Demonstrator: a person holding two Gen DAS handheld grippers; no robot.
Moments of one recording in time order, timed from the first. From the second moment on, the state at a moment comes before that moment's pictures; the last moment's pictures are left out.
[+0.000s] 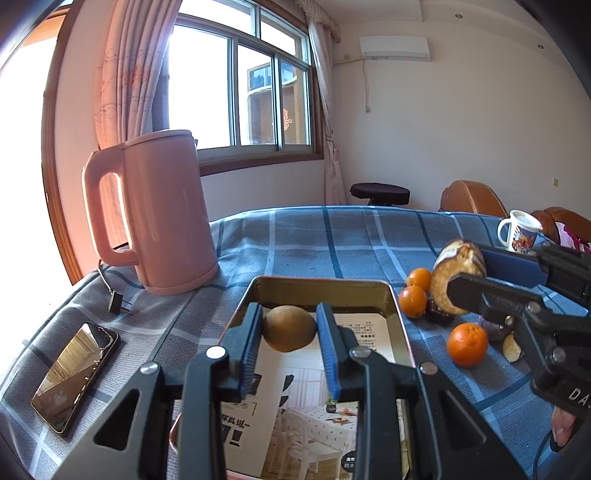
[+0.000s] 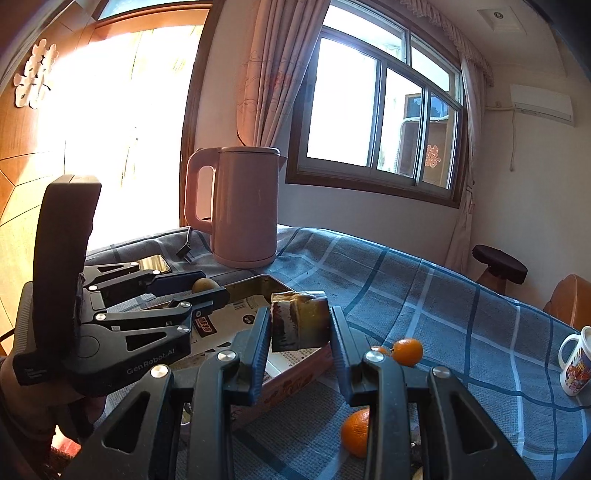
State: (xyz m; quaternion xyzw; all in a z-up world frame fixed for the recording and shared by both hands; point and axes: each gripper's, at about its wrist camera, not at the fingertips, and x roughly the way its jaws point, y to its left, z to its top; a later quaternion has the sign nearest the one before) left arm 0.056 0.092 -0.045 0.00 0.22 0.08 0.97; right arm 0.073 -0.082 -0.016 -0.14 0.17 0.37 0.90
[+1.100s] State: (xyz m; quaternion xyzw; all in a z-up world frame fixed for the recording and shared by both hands) left arm 0.078 0.112 -0.060 -0.01 0.29 0.09 0.95; right arm 0.079 -0.046 -0.047 -0.15 0.22 0.39 0.88
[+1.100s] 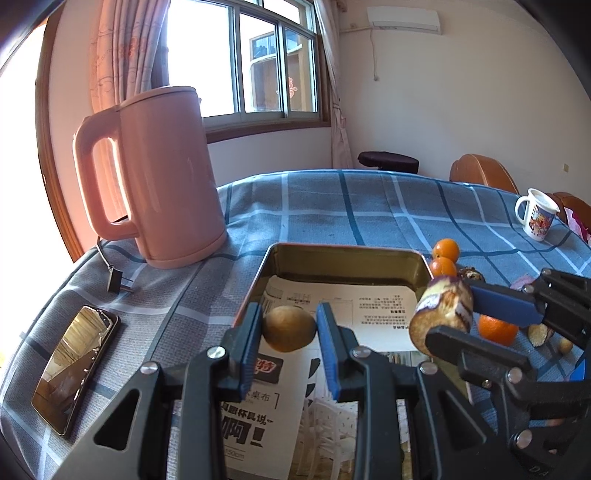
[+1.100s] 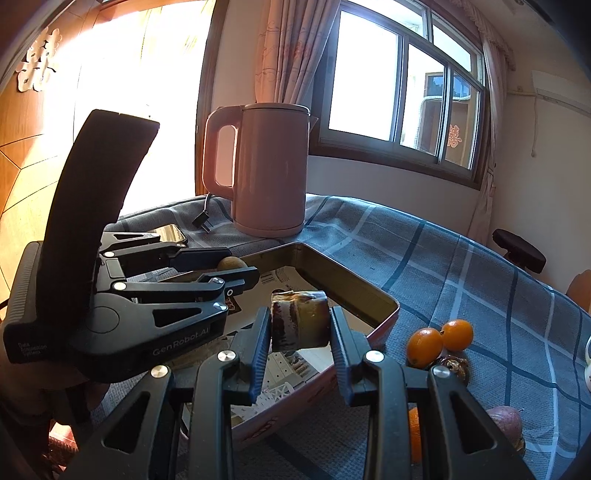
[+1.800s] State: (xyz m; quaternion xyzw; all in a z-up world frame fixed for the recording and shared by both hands) left arm 0.079 0.112 -0.062 0.00 0.29 0.11 0.95; right arm 0.084 -0.027 -0.058 -0.19 0.25 0.38 0.87
